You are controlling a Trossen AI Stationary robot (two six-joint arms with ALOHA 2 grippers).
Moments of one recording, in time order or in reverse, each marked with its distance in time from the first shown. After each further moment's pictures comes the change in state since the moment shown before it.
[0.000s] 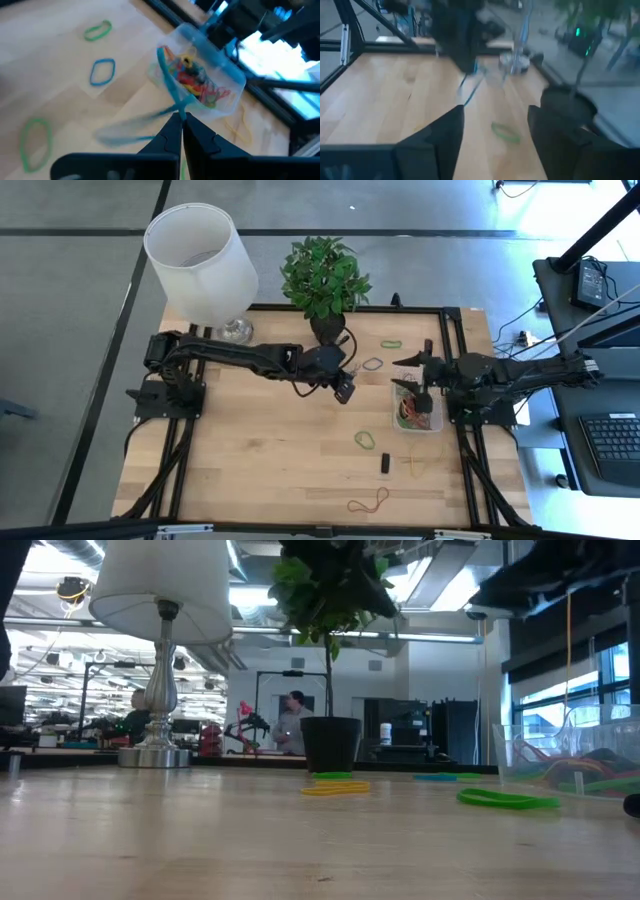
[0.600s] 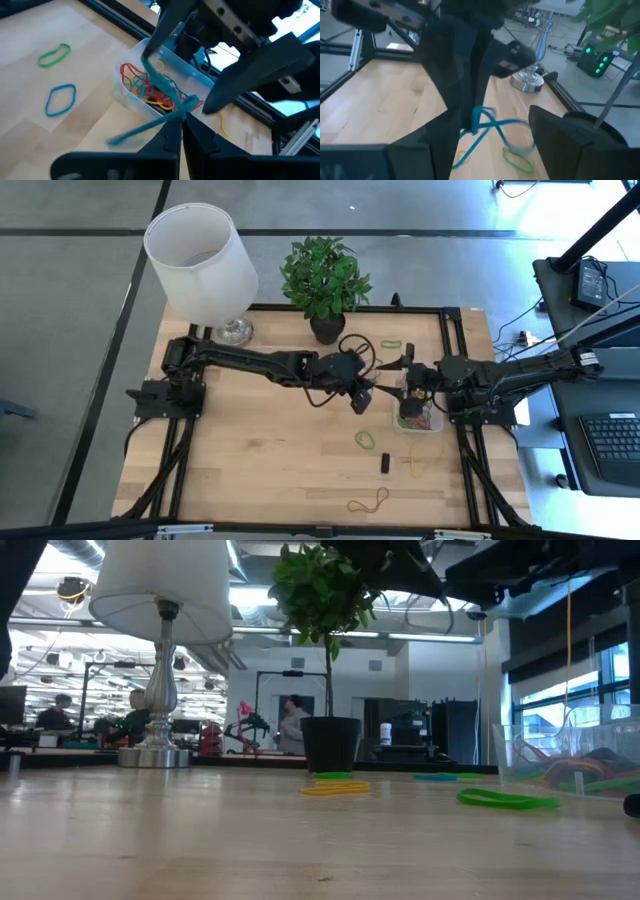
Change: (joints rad) left arm -0.040 0.134 0.153 0.085 0.007 0.099; right arm 0.001 0.249 0.001 0.325 -0.062 -0.089
